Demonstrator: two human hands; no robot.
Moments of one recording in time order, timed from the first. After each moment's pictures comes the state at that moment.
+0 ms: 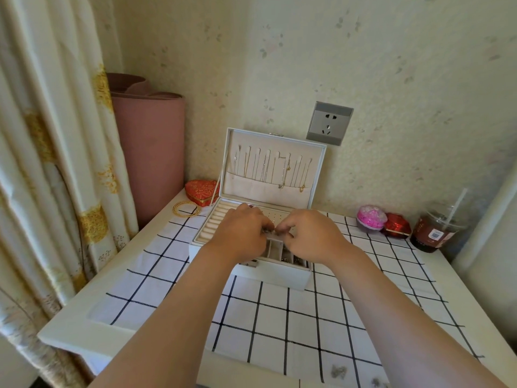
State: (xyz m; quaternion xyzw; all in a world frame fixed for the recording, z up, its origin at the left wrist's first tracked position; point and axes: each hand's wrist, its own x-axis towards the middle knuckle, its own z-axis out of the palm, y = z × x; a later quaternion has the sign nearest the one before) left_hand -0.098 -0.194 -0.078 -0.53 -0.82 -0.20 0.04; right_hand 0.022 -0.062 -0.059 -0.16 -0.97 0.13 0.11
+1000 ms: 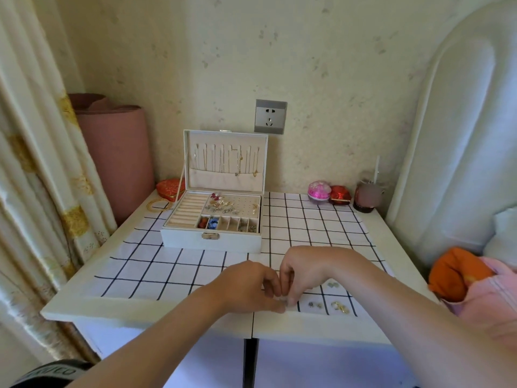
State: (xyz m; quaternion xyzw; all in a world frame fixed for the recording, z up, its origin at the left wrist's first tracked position) left_hand 0.057 -0.237 -0.097 -0.60 -0.75 -0.19 -0.22; right_hand 0.165 -0.094 -0.052 -0.18 -0.93 0.21 -0.24
